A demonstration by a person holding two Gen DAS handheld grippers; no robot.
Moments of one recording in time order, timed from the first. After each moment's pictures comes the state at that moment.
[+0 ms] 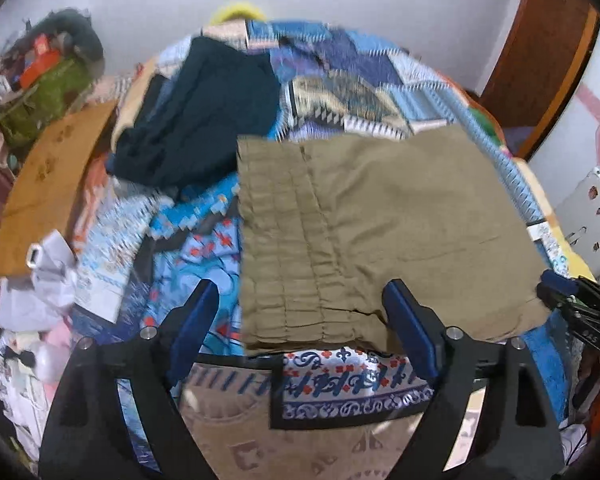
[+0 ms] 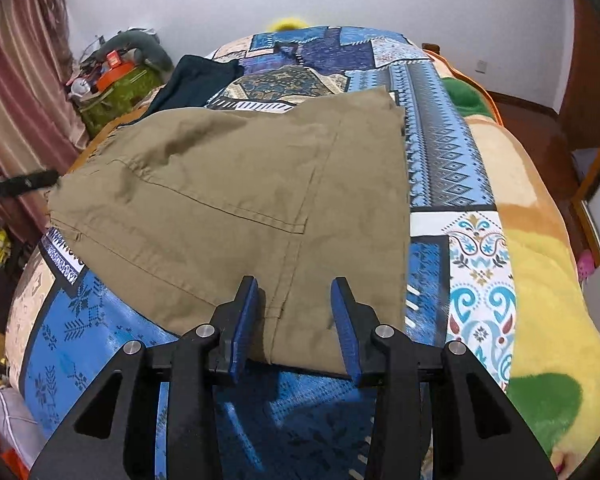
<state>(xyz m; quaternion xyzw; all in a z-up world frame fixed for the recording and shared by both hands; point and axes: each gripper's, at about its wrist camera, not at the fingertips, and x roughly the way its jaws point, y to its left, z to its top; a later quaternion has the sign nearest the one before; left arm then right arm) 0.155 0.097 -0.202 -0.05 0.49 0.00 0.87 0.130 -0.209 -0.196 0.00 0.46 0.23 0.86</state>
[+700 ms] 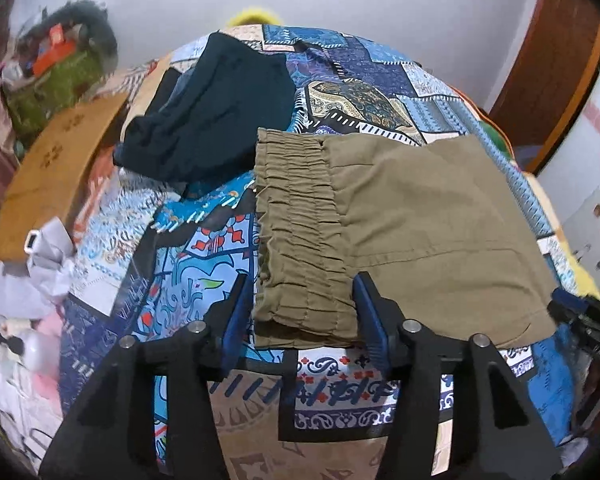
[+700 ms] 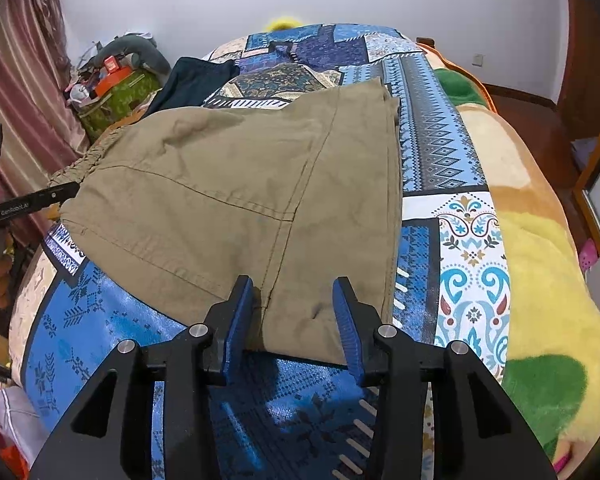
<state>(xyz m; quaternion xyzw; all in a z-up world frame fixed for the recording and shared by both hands) 0.146 0.110 -0.208 -0.07 0.46 0.02 0.88 0.122 -0.215 -0.198 0.01 0.46 0.22 0.86</state>
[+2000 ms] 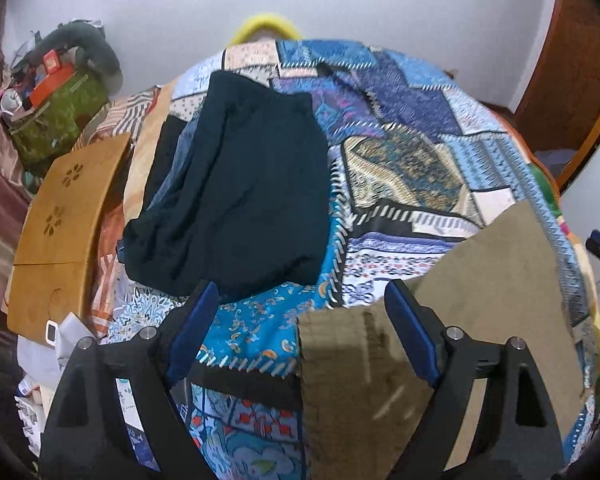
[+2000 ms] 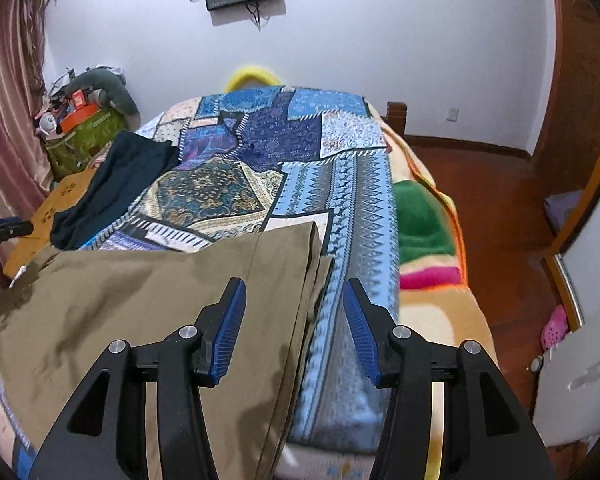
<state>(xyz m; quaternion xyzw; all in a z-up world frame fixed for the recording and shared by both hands) 0.299 0.148 -0.182 -0.02 0.48 0.06 0.87 0.292 -0.232 -0.150 -0.02 0.40 0.18 0.90</state>
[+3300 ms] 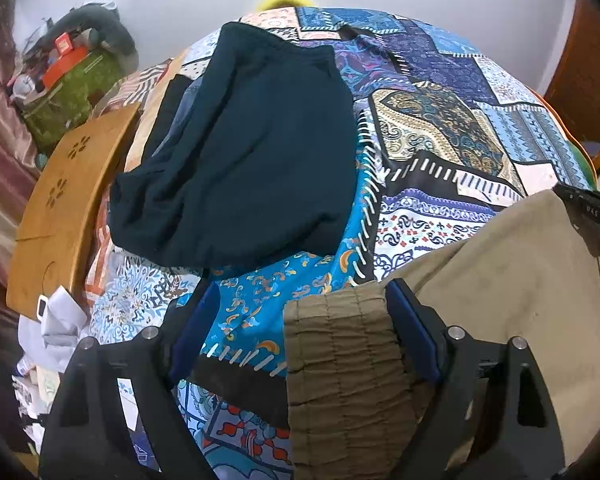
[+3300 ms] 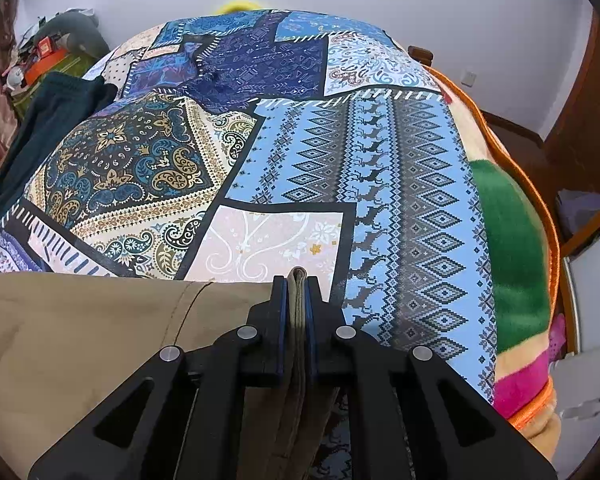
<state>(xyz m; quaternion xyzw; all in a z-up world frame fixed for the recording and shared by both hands) 0.299 0.144 -0.236 -0.01 0.50 0.10 0.86 0.400 -0.187 -0.237 -0.09 0.48 0.16 0.86</state>
